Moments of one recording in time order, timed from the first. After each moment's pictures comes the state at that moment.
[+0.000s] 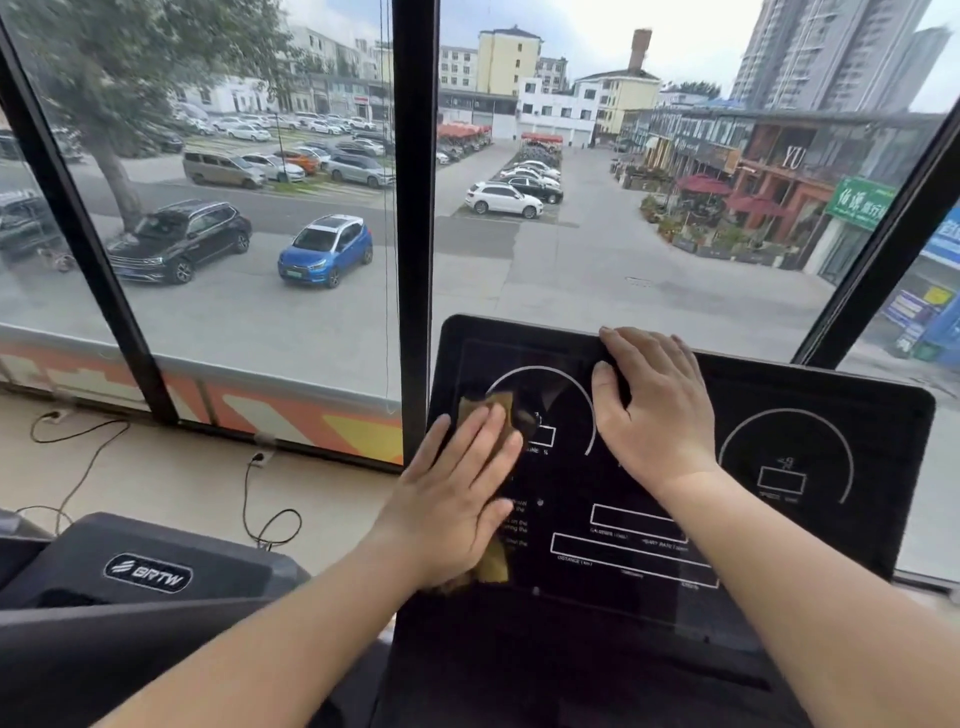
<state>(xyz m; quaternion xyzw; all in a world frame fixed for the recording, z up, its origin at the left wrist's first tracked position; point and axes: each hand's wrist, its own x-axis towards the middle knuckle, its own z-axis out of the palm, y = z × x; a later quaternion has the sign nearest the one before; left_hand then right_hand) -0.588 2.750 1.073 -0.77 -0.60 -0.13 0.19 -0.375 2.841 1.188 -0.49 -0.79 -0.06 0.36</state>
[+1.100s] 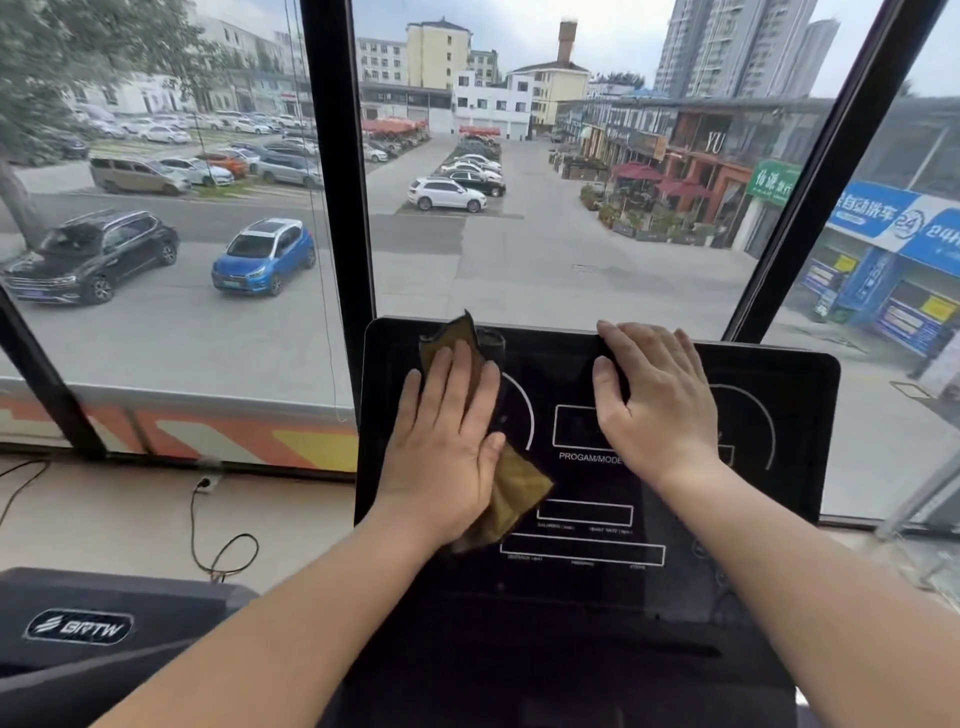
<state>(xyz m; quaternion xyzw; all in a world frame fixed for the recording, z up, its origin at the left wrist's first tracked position) -0.539 2.800 1.113 -0.71 -0.63 -0.23 0.19 -0.317 2.854 1.184 -0.54 -0.76 -0.11 0.35</state>
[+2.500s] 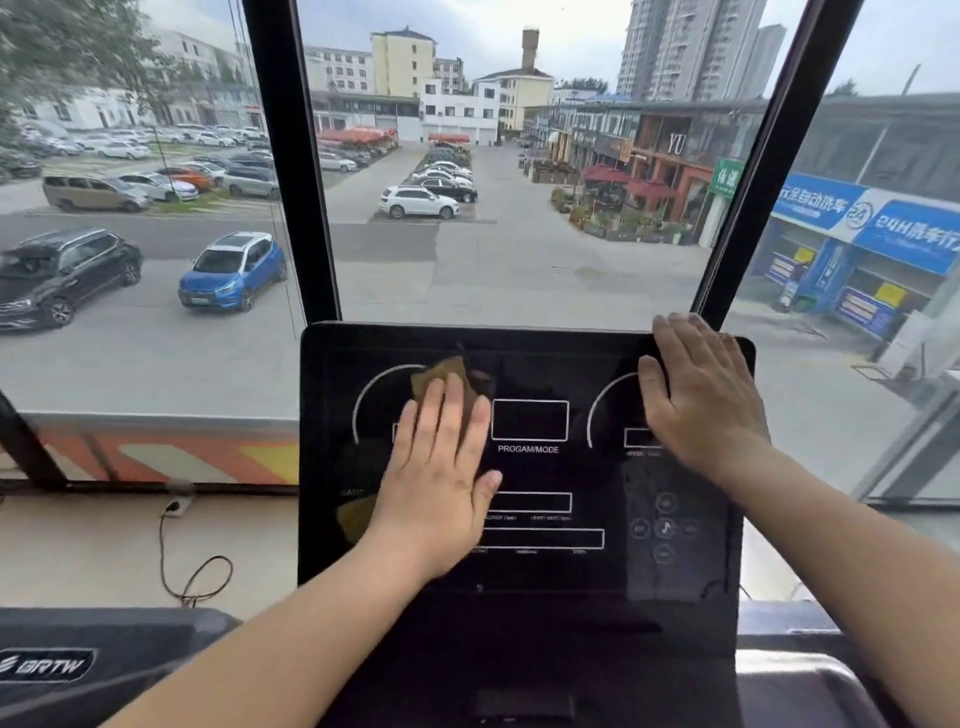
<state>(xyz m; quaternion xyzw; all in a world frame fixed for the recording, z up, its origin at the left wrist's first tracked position) -0.491 2.787 1.092 -0.75 -0.62 -0.17 0.17 -0.218 2.850 1.196 -0.62 -0.73 -0.12 0.25</state>
